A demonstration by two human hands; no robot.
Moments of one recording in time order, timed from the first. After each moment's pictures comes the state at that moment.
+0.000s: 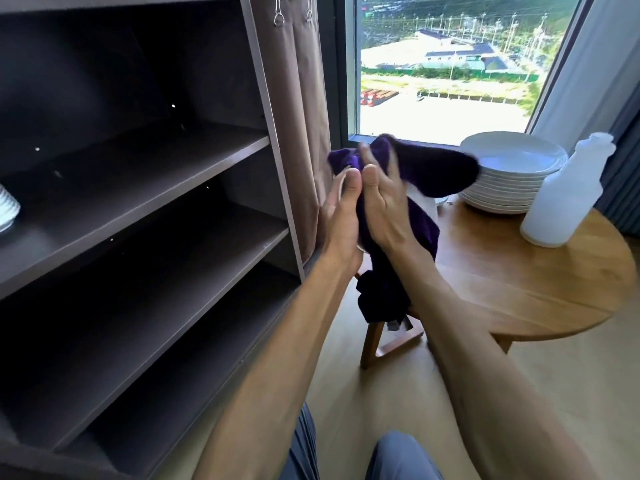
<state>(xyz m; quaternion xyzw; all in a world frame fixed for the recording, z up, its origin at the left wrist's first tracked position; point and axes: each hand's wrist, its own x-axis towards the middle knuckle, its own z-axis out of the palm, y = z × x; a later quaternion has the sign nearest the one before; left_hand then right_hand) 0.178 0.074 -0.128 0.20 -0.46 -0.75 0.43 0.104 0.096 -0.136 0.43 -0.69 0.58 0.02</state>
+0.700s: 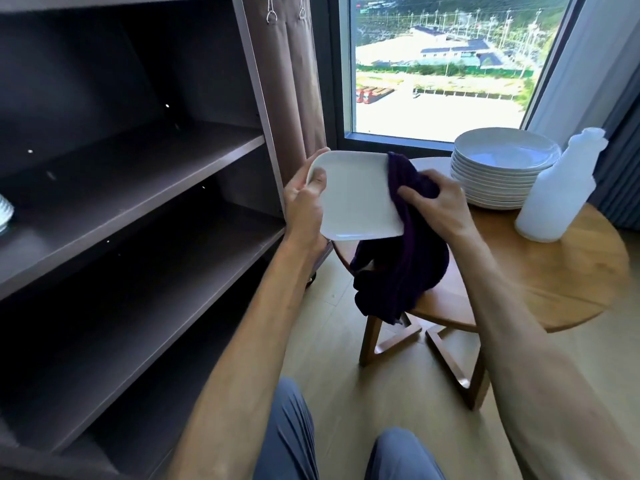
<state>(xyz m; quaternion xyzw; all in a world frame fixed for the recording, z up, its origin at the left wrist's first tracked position) 0.201 0.040 -0.114 0.20 -0.55 -0.68 0.44 0.019 0.151 -0.148 0.37 -0.75 0.54 -0.04</state>
